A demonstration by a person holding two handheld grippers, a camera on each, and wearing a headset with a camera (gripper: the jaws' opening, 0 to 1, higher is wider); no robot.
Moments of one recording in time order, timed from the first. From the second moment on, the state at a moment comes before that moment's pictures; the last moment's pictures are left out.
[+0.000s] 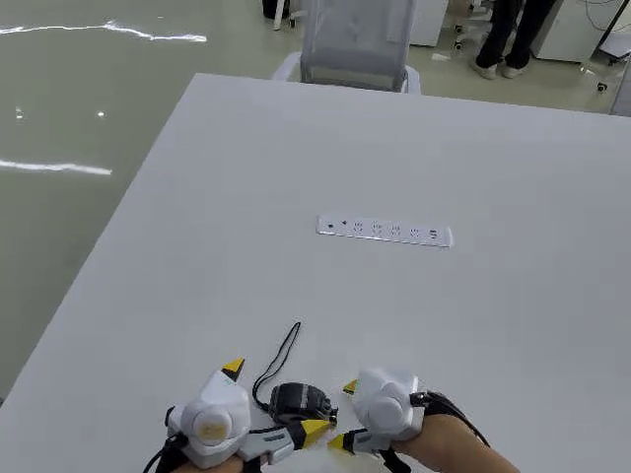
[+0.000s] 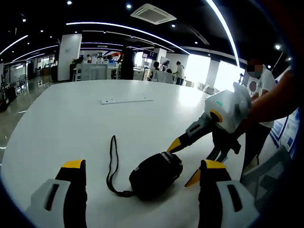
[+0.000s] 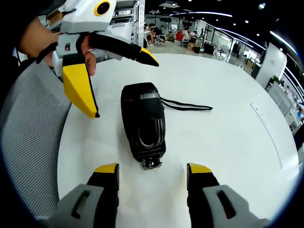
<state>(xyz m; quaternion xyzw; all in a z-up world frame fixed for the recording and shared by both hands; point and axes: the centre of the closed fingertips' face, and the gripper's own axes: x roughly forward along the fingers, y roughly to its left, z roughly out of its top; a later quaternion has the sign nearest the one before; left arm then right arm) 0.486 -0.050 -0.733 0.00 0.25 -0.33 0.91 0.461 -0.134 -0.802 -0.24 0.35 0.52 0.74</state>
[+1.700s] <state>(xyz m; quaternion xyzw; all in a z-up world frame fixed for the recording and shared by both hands) 0.399 0.123 -0.743 -0.01 0.30 -0.28 0.91 0.347 -0.377 -0.748 -0.07 0.31 0.21 0.92</state>
